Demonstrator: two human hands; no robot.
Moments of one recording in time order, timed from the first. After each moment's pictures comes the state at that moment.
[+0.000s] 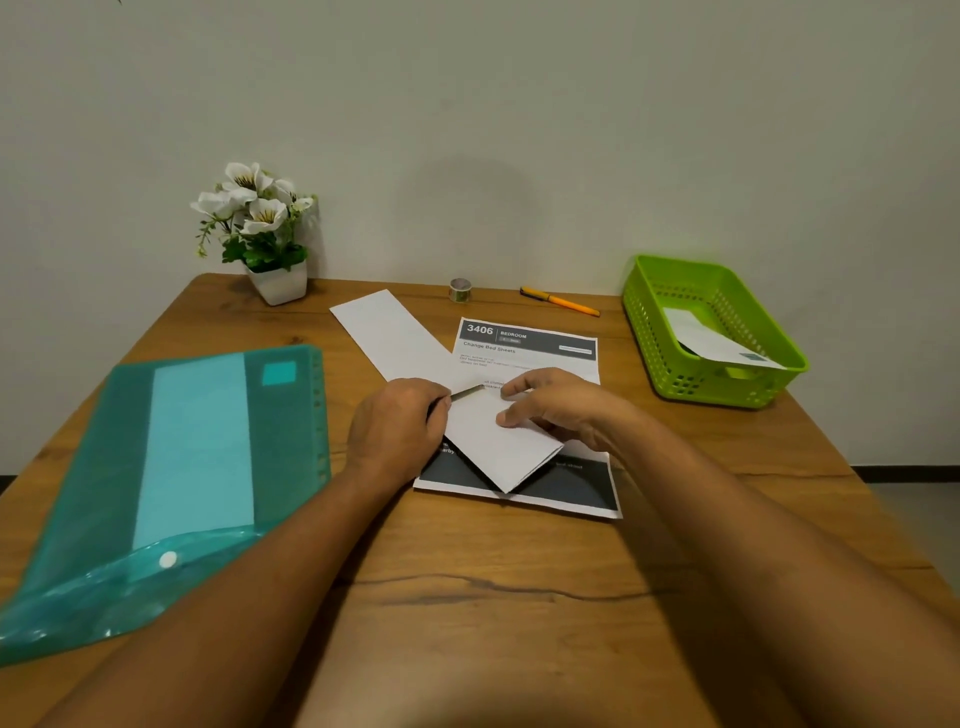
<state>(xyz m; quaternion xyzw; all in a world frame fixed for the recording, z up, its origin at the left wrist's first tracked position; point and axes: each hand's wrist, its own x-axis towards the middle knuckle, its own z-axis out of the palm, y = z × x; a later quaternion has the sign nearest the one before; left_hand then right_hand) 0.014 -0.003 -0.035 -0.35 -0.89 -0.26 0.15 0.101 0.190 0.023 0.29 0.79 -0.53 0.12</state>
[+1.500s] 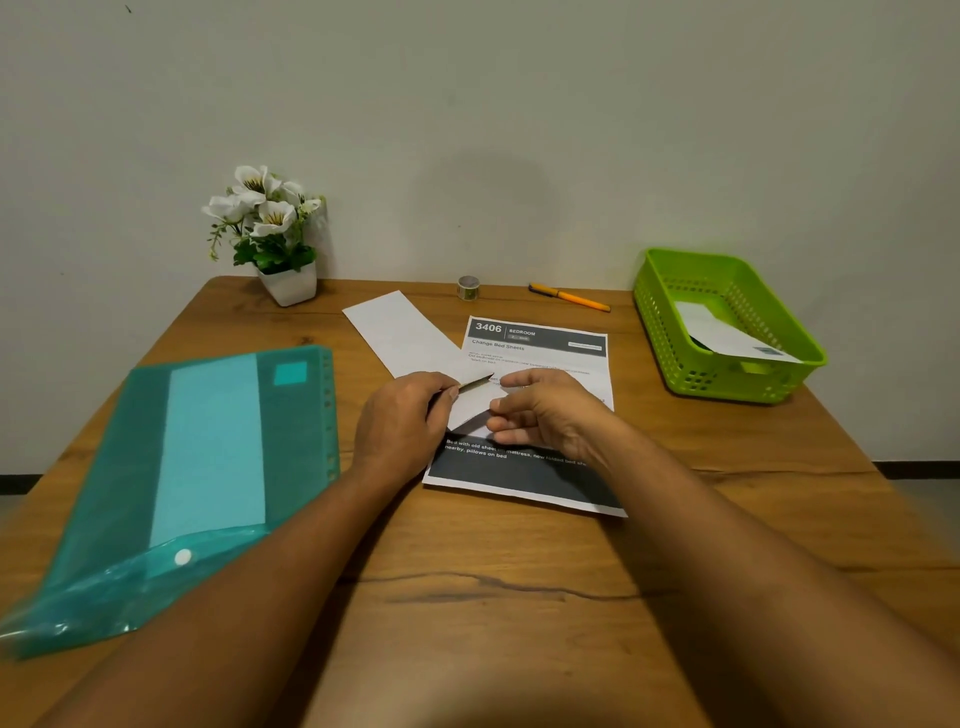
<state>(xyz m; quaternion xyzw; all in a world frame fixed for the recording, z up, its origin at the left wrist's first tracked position) 0.014 -0.007 -0.032 -0.35 -0.87 -0.32 0.14 0.101 0.171 0.009 0.29 0.59 -0.76 0.04</state>
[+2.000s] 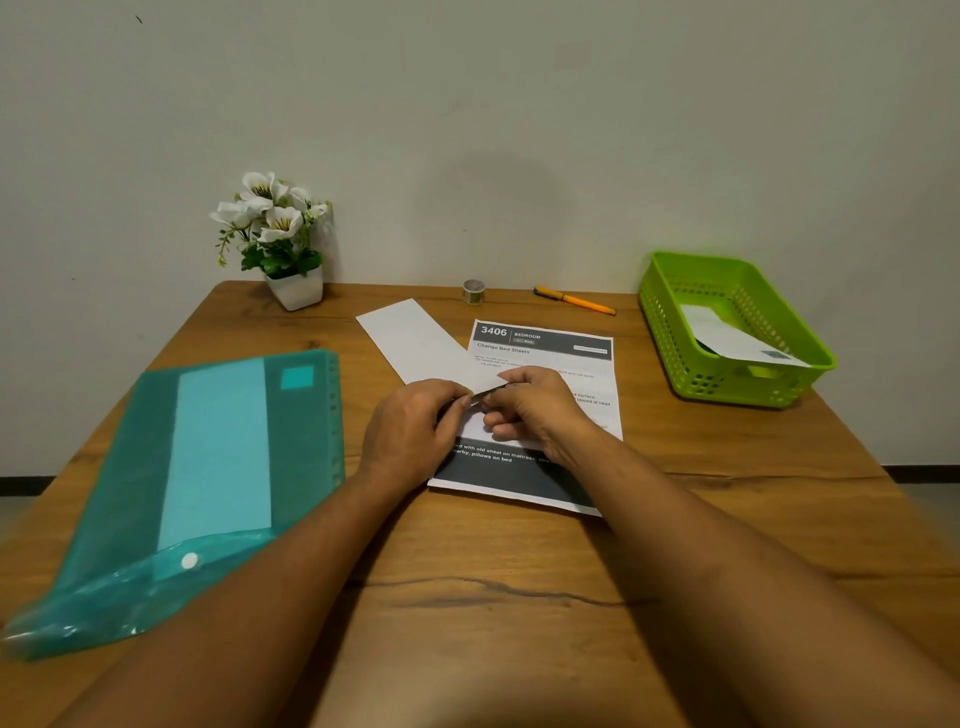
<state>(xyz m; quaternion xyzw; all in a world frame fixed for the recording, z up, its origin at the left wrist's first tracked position) 0.016 -0.008 -0.032 -0.39 -0.85 -0.32 0.14 0.081 0.155 -0.003 0.30 0.62 -0.72 -0.04</state>
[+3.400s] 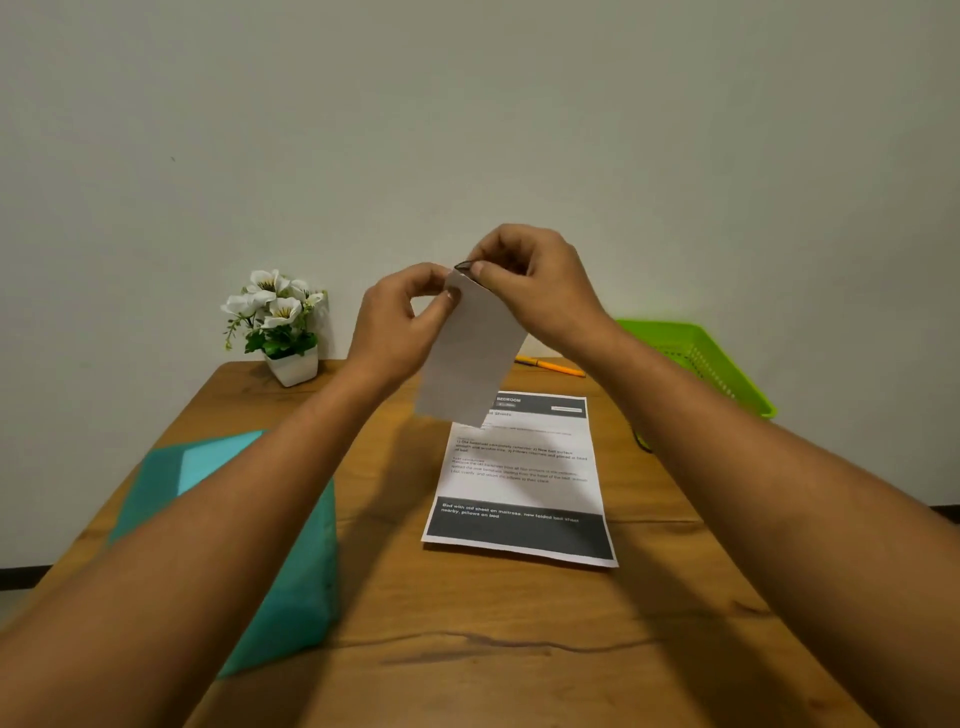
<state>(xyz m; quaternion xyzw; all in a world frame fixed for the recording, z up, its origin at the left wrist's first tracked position) -0.017 0.029 0.139 -0.43 -0.73 -0.52 0.15 0.085 0.181 0.183 0.01 0.85 -0.39 -0.35</state>
